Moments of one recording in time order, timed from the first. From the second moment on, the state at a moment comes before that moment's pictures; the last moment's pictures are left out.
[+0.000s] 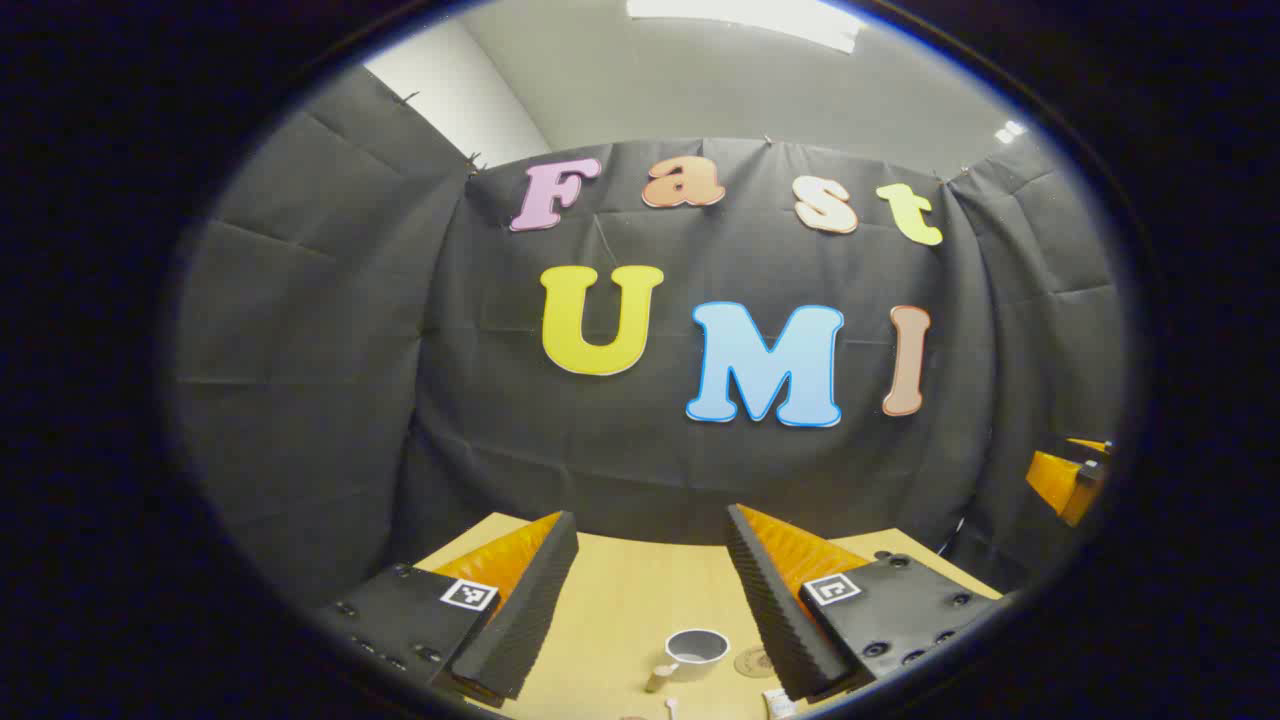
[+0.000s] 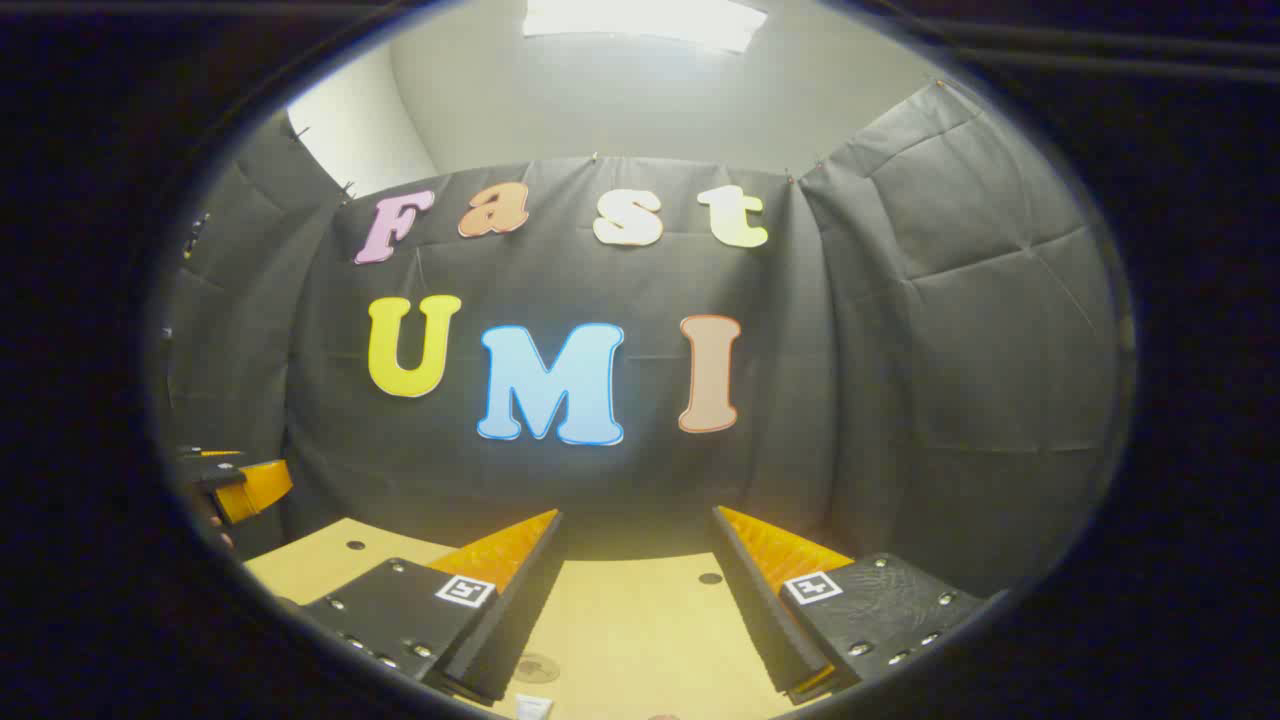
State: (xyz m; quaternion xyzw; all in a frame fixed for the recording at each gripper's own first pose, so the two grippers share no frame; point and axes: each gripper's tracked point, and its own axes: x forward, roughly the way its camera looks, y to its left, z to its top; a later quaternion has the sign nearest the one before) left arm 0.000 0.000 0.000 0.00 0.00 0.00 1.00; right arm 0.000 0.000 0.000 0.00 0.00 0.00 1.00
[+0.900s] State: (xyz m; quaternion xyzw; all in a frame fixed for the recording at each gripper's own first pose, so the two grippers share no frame) left arm 0.018 -0.043 -0.034 0.01 0.06 0.00 1.00; right arm 0.024 0.041 -0.029 0.02 0.07 0.07 0.99
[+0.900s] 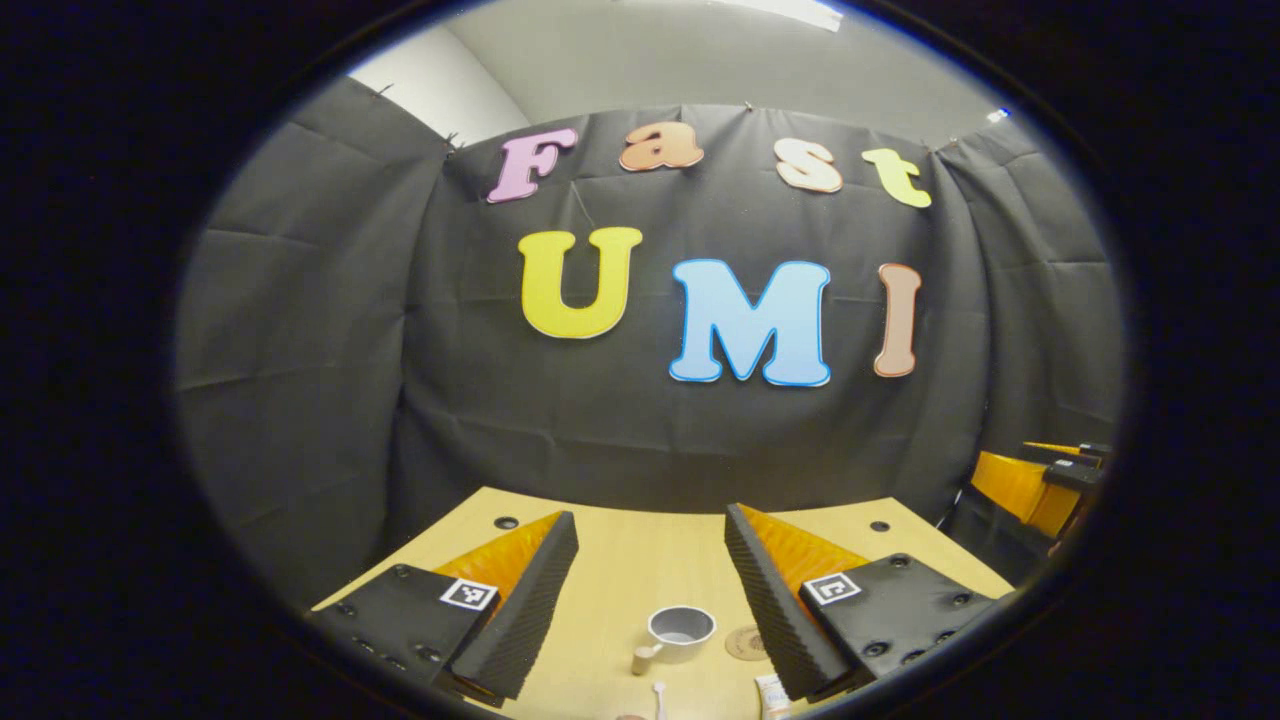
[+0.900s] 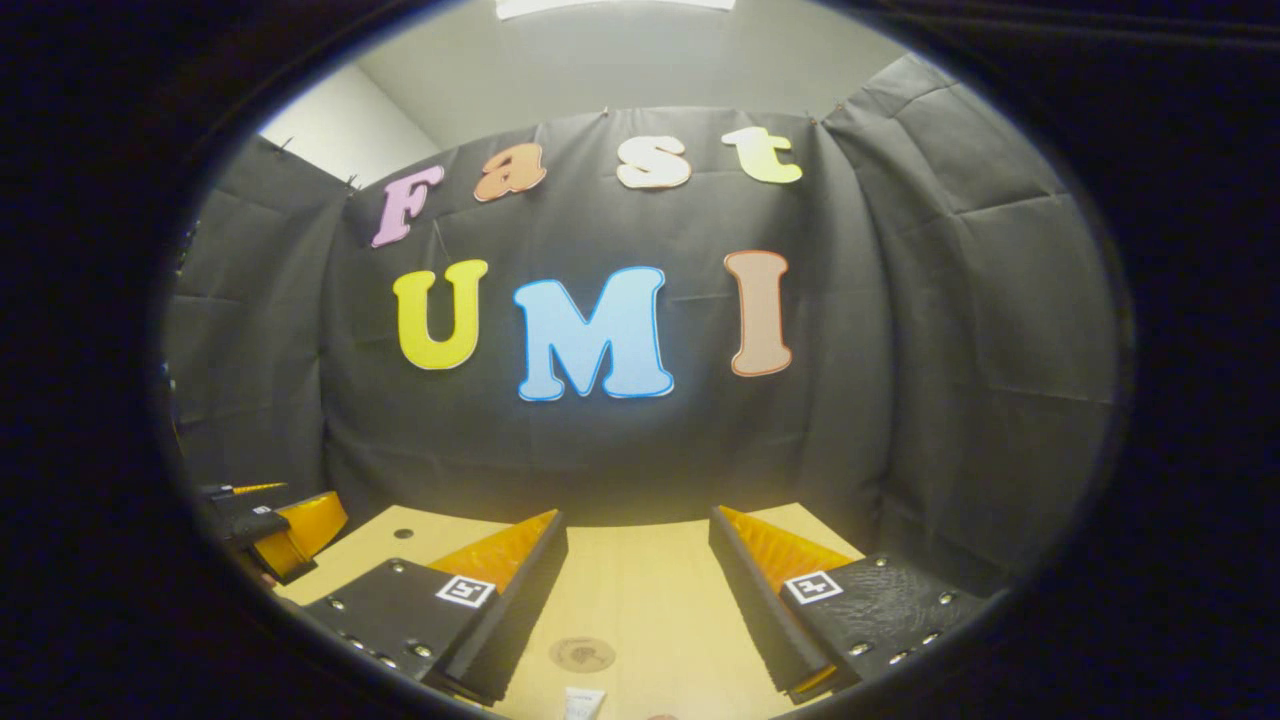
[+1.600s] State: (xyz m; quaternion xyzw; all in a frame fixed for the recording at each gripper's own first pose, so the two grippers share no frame) left arm 0.008 -0.034 -0.190 0.03 0.28 0.00 0.96; right arm 0.016 0.077 -0.164 0.00 0.32 0.10 0.94
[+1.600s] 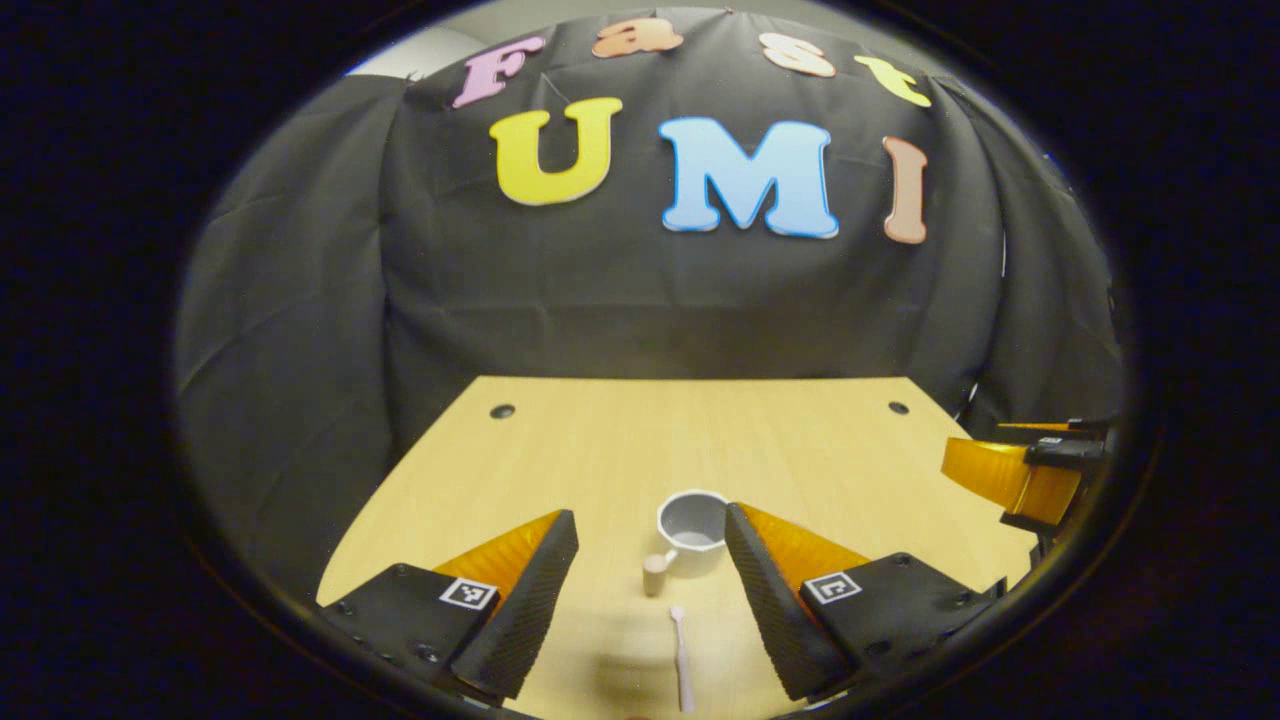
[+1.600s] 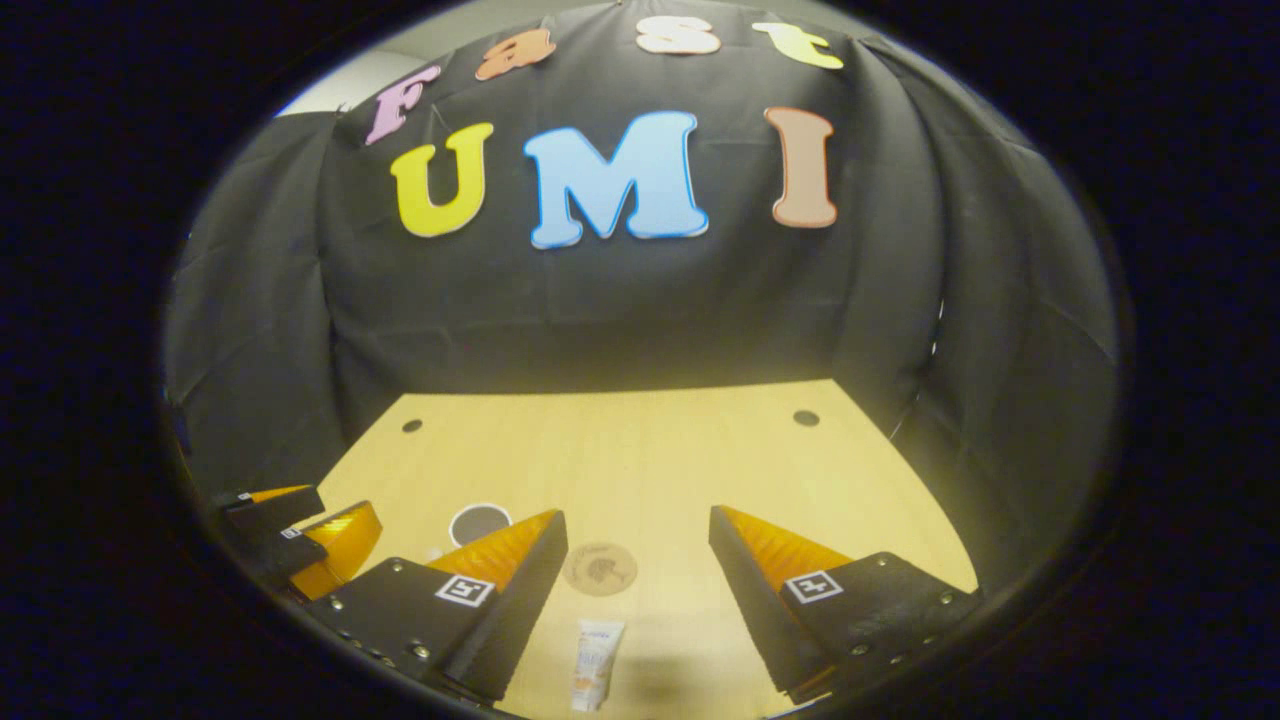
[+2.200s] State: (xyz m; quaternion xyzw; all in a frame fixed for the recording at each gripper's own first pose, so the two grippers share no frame) left arm -0.056 -0.030 -0.345 0.00 0.50 0.00 0.86; right arm -0.063 0.100 -0.306 0.02 0.55 0.12 0.83
